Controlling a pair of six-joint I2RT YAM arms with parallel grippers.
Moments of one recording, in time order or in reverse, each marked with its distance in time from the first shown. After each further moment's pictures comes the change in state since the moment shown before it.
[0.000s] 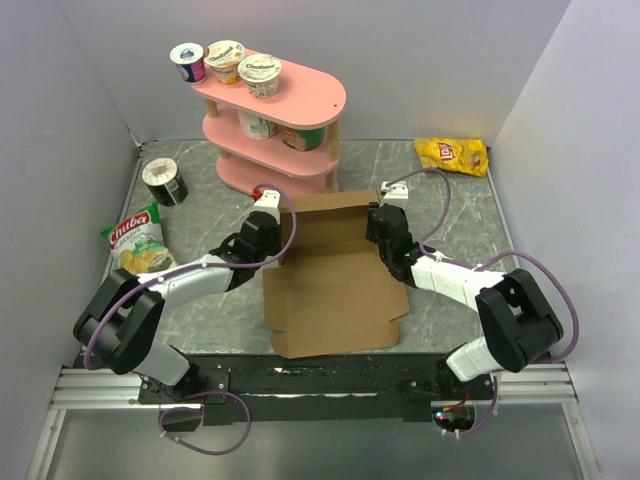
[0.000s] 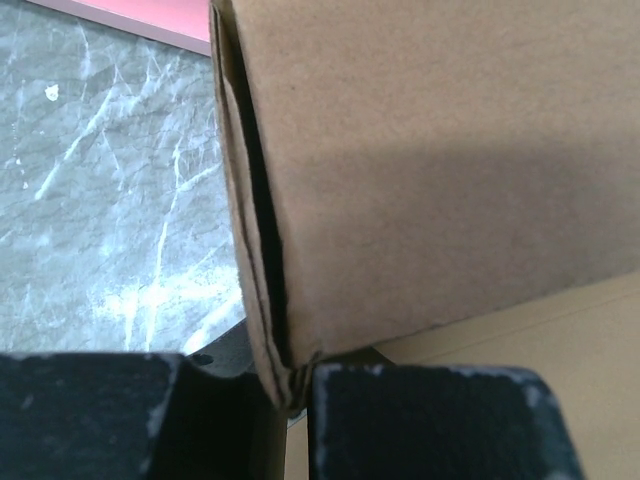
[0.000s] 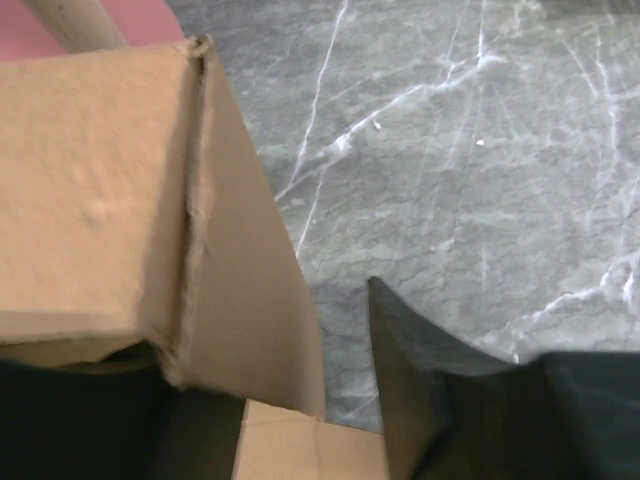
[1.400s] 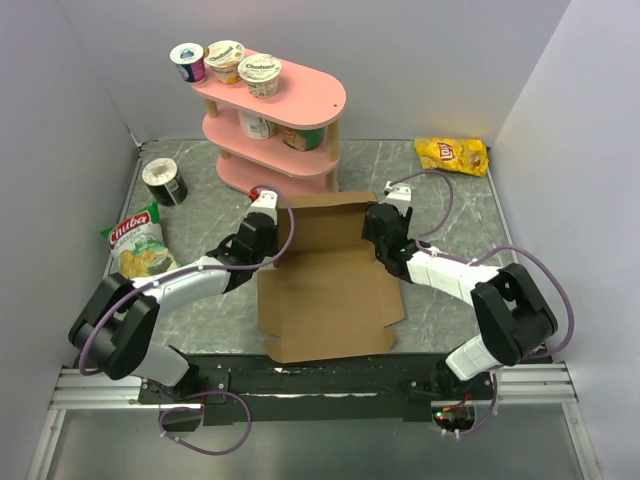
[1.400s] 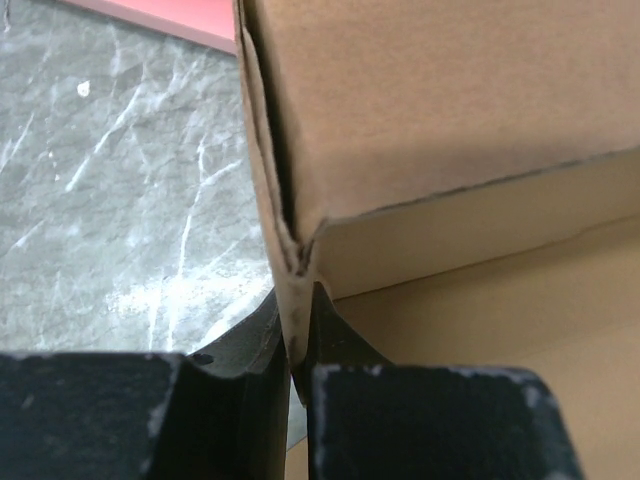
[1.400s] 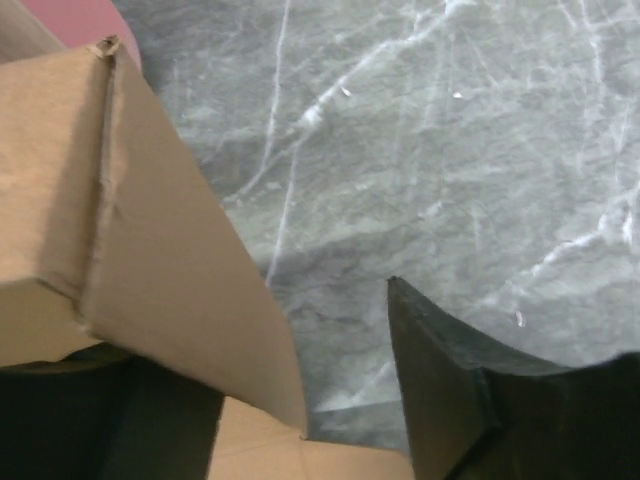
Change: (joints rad) left arm -0.001 -0.040 -0.016 -0.022 -0.030 0.014; right arm 0.013 0.048 0.058 -0.124 0.098 0.155
